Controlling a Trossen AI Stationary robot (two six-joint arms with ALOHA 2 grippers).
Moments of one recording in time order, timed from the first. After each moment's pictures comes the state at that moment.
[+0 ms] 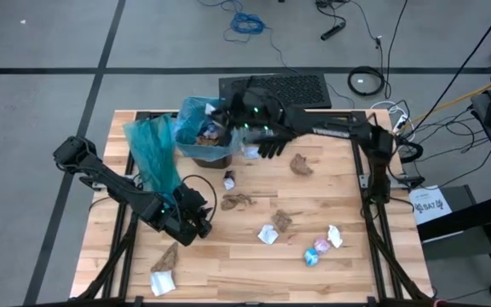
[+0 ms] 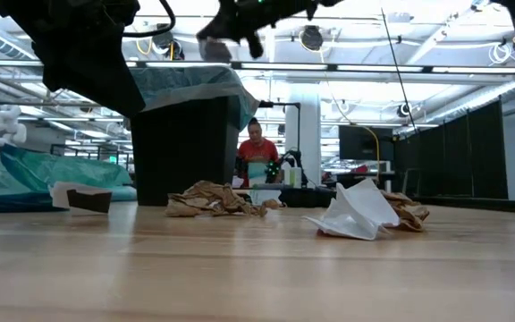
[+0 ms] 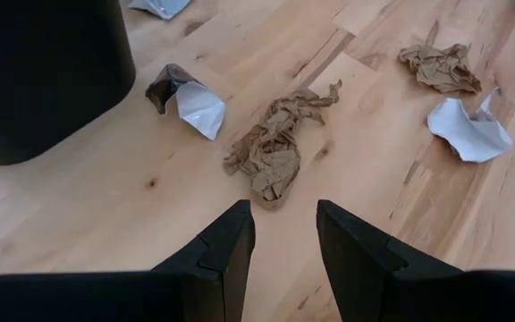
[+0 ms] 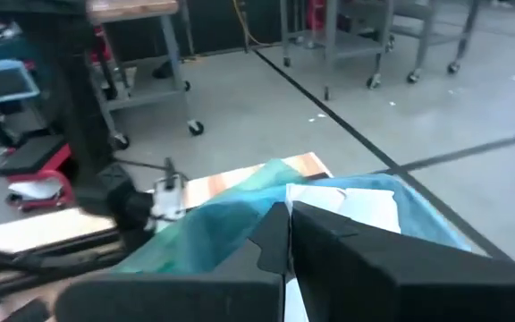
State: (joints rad) left arm -0.56 1.38 0.86 -0.58 -0.69 -1.09; right arm -0.28 1.93 1.80 -0.08 -0.03 0.12
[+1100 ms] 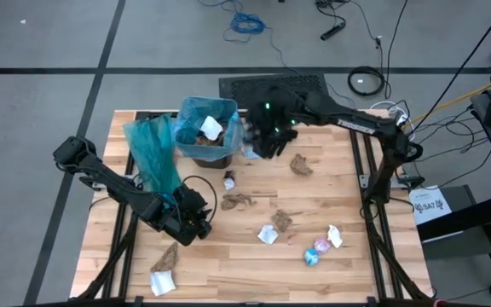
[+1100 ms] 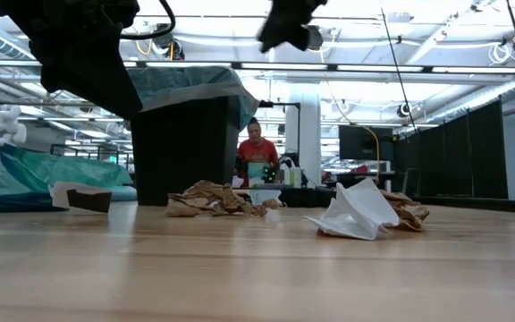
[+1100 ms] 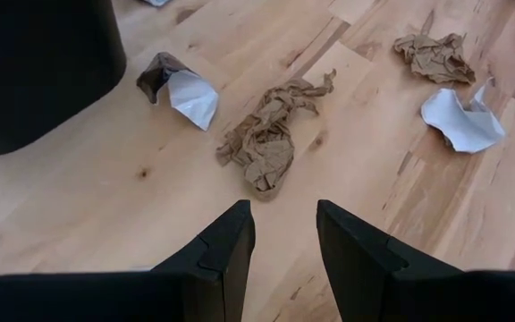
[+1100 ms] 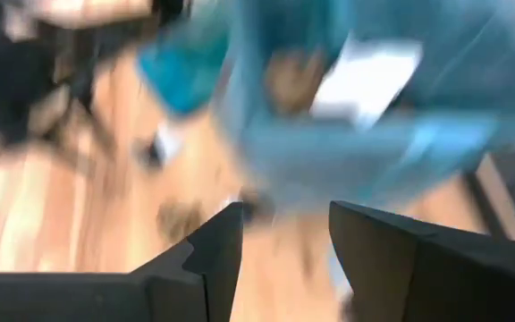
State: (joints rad) left arm -0.56 1.38 0.85 -0.58 -0.66 -1.09; right arm -0.27 1.78 1.91 -0.99 -0.15 -0.02
